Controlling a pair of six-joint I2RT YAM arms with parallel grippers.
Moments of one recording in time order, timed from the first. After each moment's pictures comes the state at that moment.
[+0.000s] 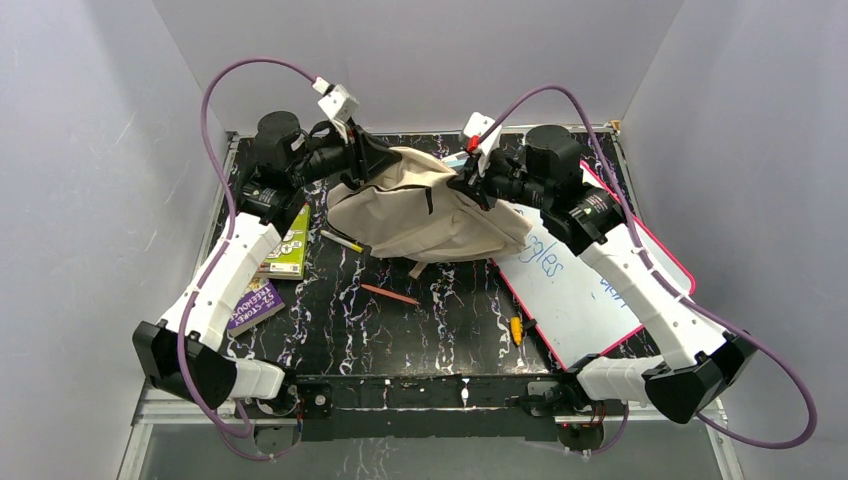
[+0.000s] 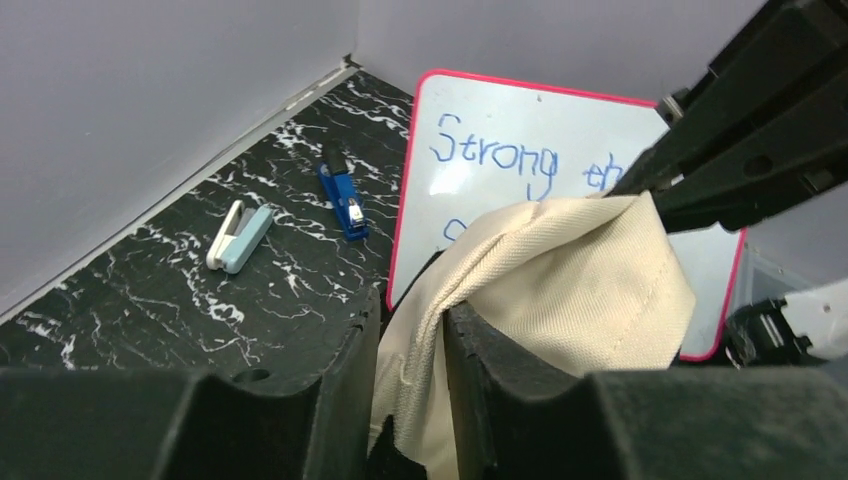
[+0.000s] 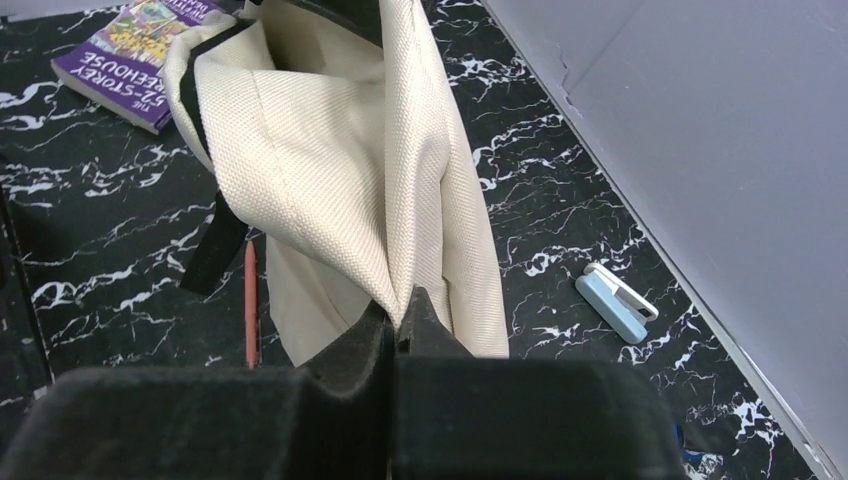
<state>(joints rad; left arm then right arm) -0.35 1.34 1.36 -0.08 0.73 -0.11 0.63 1.25 1.42 -0.45 -0.44 -0.33</state>
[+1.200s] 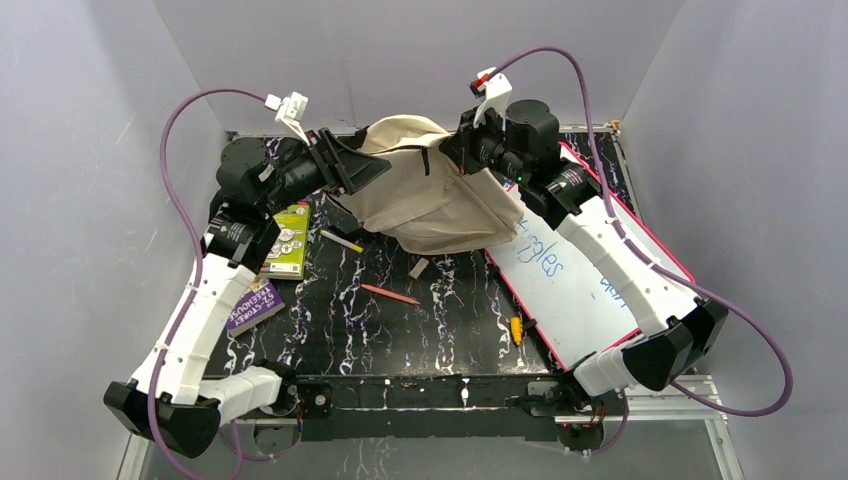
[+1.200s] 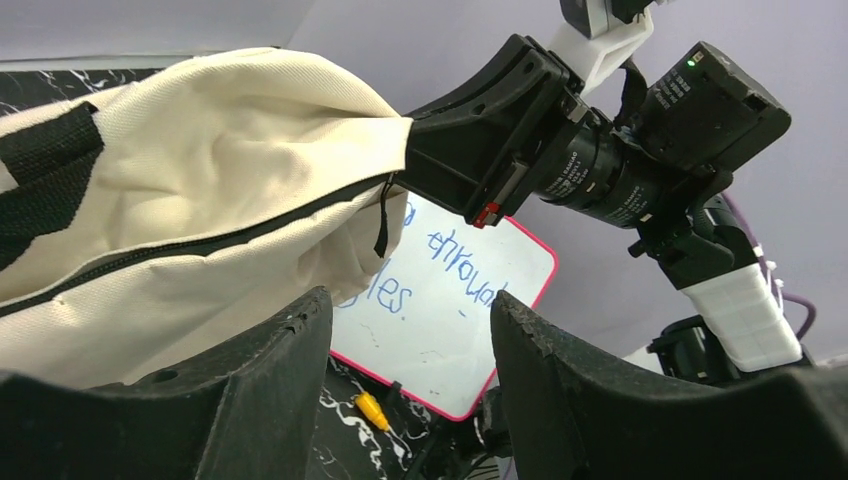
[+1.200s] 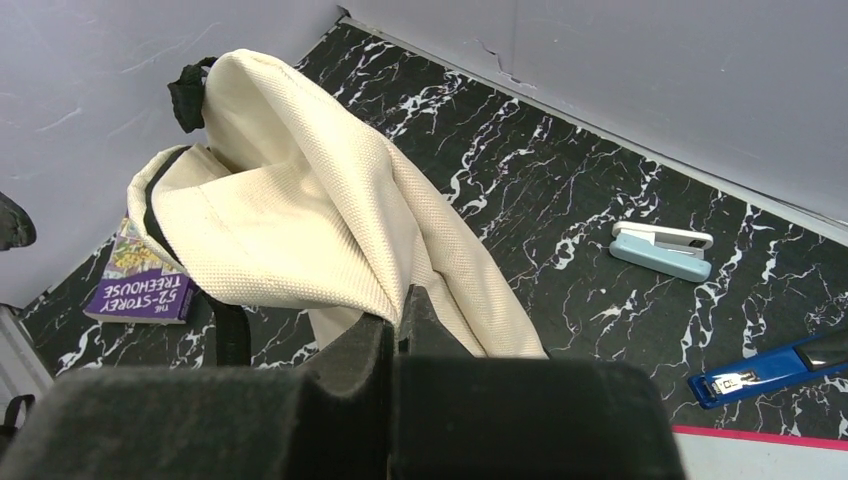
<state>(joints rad) -0.35 1.11 1.29 -0.17 0.57 -0.70 0.63 1.42 1.58 -0.35 -0.13 0.16</state>
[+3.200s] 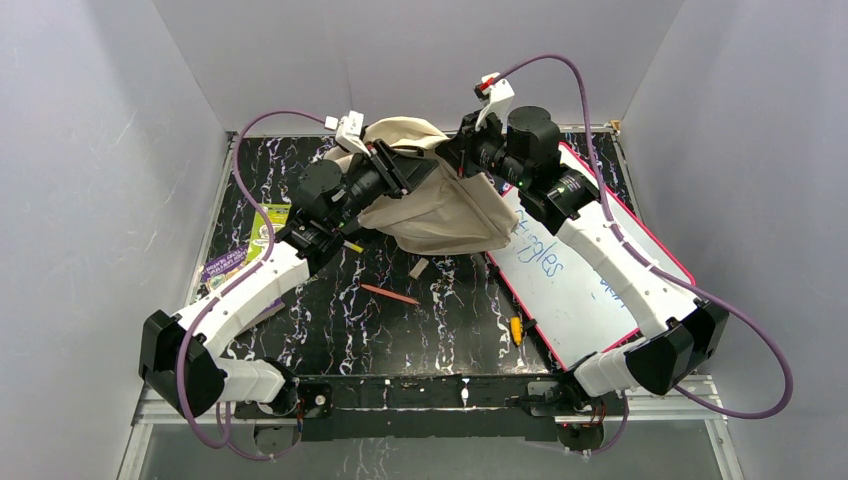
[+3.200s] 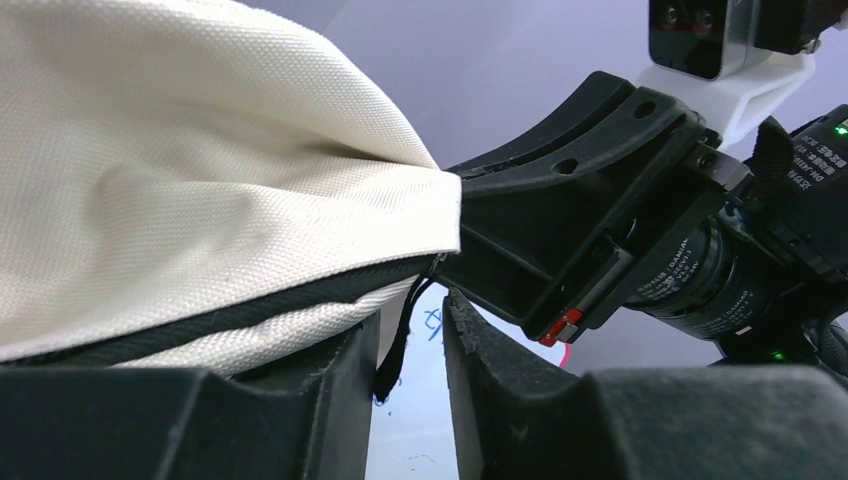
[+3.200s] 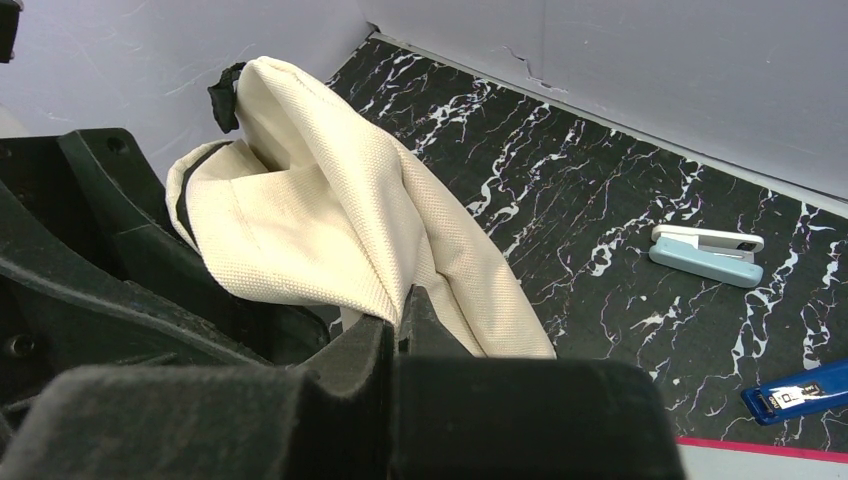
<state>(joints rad) -0.63 1.30 1.08 0.34 0.19 -0.82 0.63 1.40 1.51 -0.26 -0.17 0.24</state>
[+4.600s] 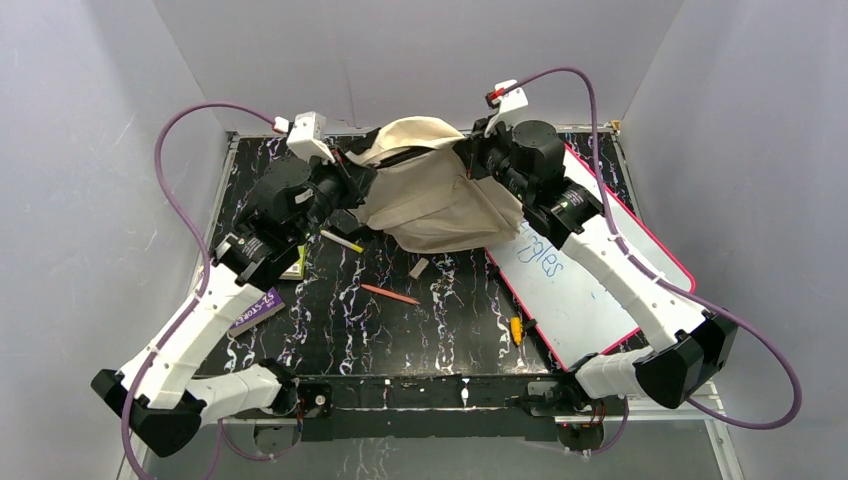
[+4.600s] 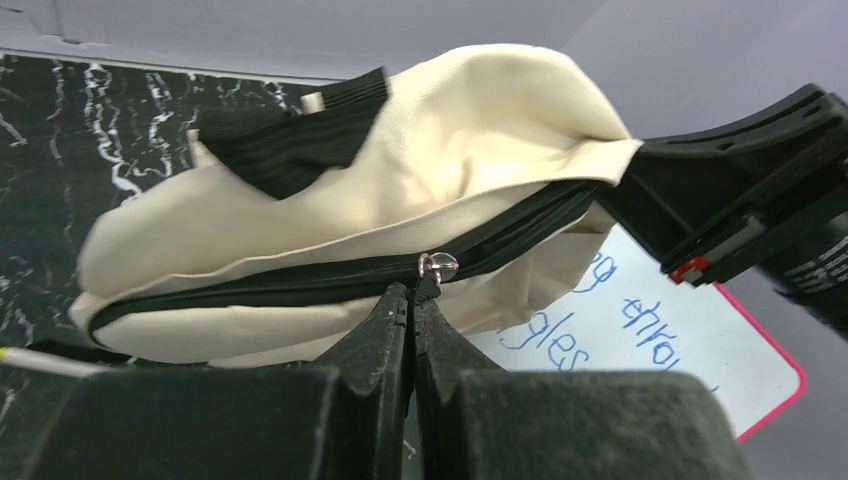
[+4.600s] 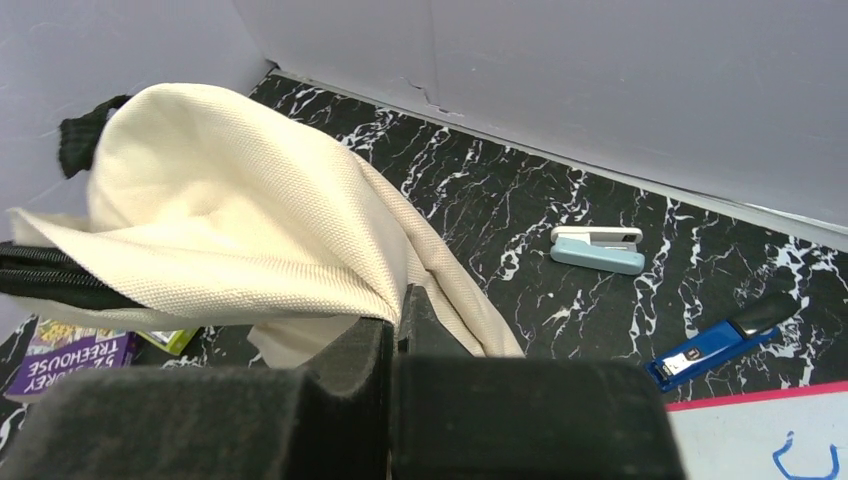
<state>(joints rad) -0.63 1.10 1.29 -0.34 -0.17 -0.52 0.64 1.33 1.40 -0.19 0.05 0.16</state>
